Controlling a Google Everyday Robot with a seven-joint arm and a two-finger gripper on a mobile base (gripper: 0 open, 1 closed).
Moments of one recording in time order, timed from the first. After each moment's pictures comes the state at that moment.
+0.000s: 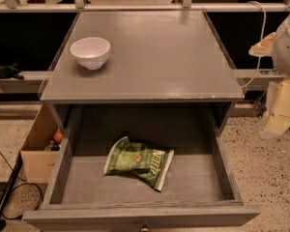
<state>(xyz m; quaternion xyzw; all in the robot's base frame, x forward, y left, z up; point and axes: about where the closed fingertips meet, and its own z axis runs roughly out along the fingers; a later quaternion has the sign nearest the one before) 0.426 -0.210 0.967 -0.64 0.76 -0.04 0.15</state>
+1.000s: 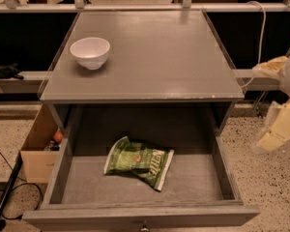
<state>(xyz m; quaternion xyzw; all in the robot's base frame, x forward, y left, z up) 0.420 -0.210 0.933 -0.59 0.77 0.04 0.24</state>
